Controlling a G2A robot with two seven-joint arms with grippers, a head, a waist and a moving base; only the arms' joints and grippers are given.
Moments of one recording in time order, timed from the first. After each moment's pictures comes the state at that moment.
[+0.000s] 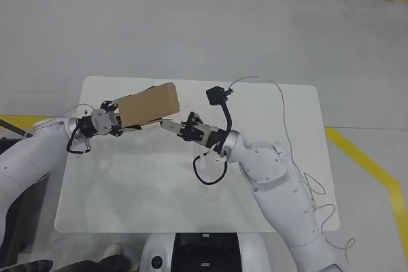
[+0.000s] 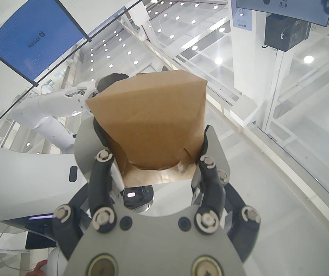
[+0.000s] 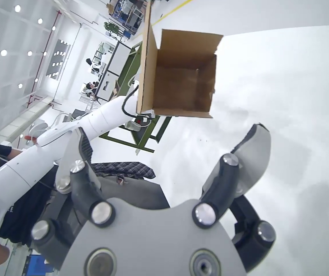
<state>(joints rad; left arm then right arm) 0.49 -0.64 -0.17 -0.91 -1.81 0.42 -1.40 -1.12 -1.55 1.05 -1.67 -0.35 -0.12 0.68</state>
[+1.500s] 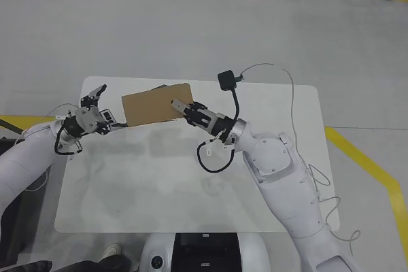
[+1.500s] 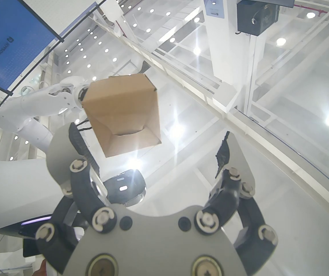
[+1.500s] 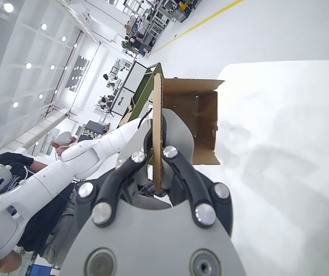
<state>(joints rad) 0.53 -0.61 -0.20 -0.86 -1.97 0.36 -1.46 -1.06 -1.53 1.06 -1.66 -0.24 -0.12 0.62</state>
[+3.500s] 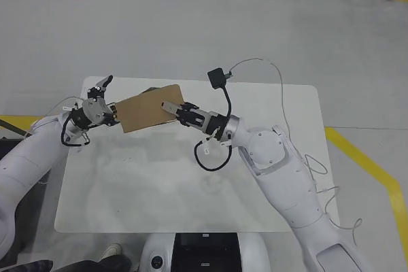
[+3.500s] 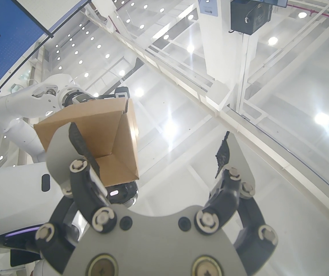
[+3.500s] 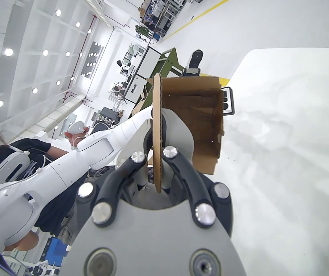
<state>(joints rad) 0.57 -0.67 -0.36 -0.82 -1.91 0.44 -1.38 -0.98 -1.51 1.00 -1.58 -0.12 -0.18 0.65</state>
